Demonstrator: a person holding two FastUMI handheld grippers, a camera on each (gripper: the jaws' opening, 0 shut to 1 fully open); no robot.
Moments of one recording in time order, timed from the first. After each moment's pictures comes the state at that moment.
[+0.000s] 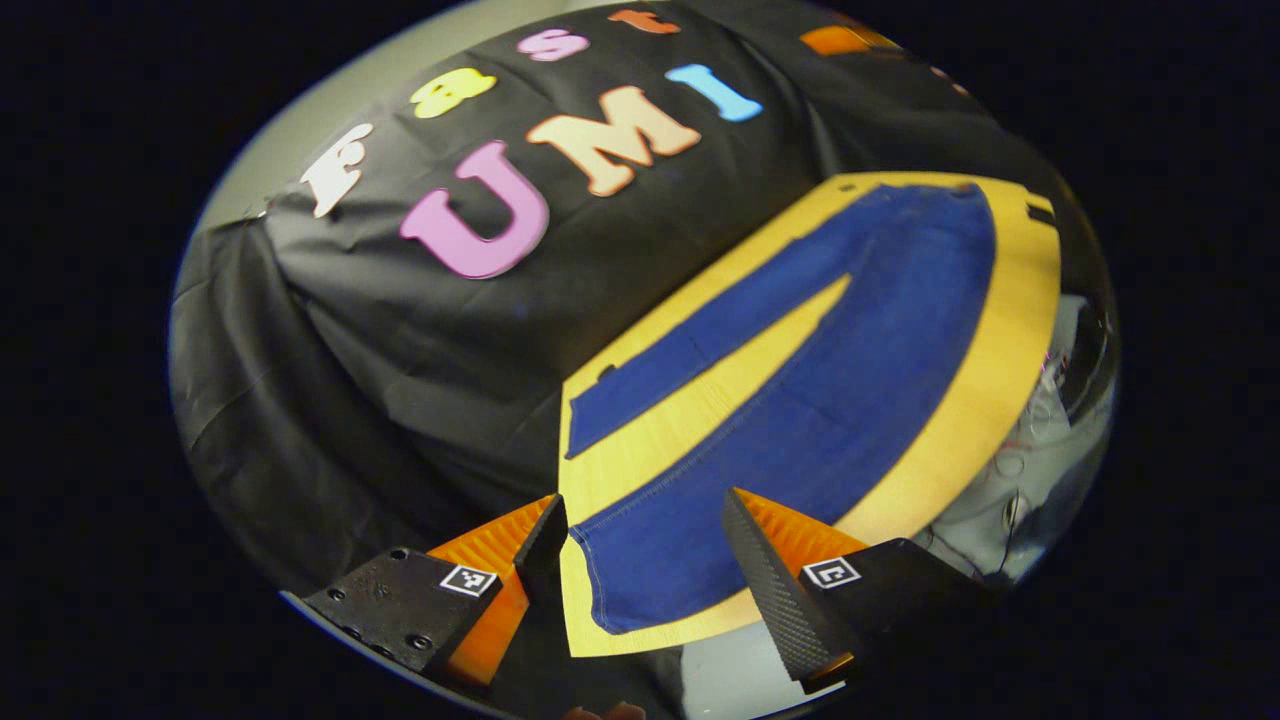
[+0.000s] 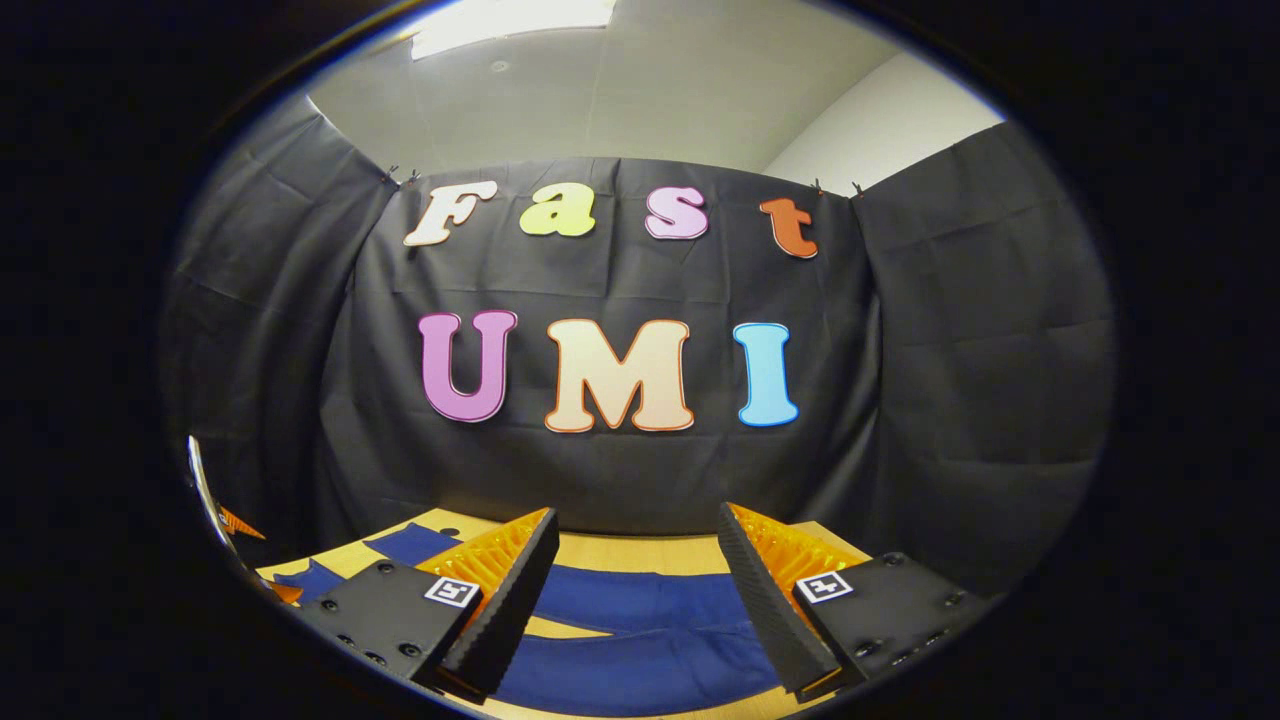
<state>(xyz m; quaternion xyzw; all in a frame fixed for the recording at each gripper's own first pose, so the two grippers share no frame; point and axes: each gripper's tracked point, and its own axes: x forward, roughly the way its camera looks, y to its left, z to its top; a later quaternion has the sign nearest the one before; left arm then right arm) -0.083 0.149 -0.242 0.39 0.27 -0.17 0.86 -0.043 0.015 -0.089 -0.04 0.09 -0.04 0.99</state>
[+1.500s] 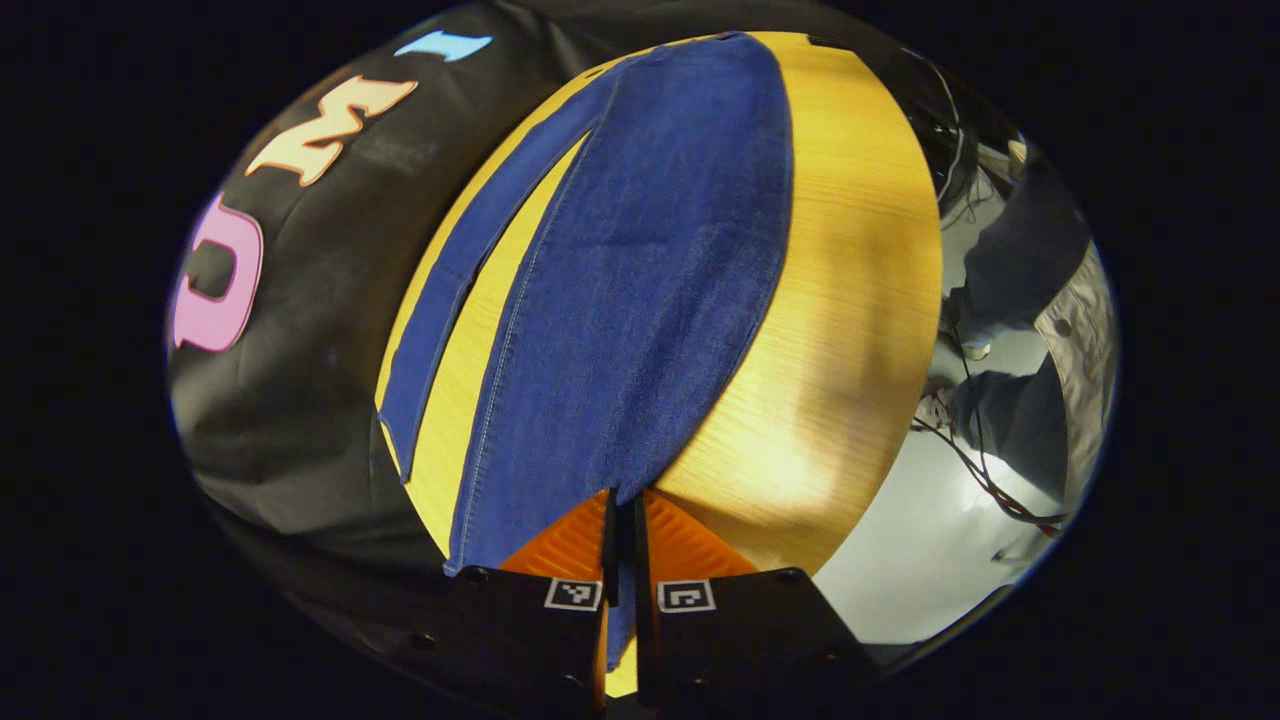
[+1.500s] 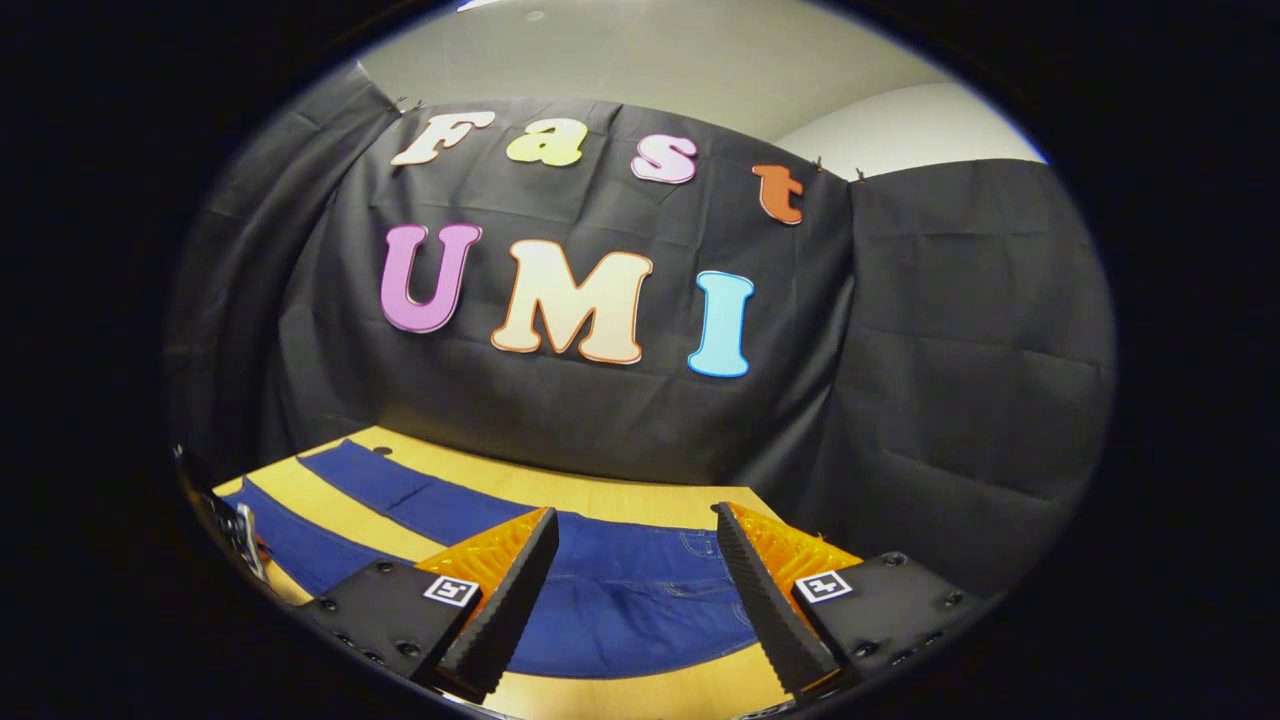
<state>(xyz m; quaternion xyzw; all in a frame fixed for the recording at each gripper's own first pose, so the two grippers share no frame) -0.089 0.143 -0.382 0.49 0.41 -0.36 0.68 -0.065 -0.067 -0.154 -0.13 0.18 -0.07 0.97</state>
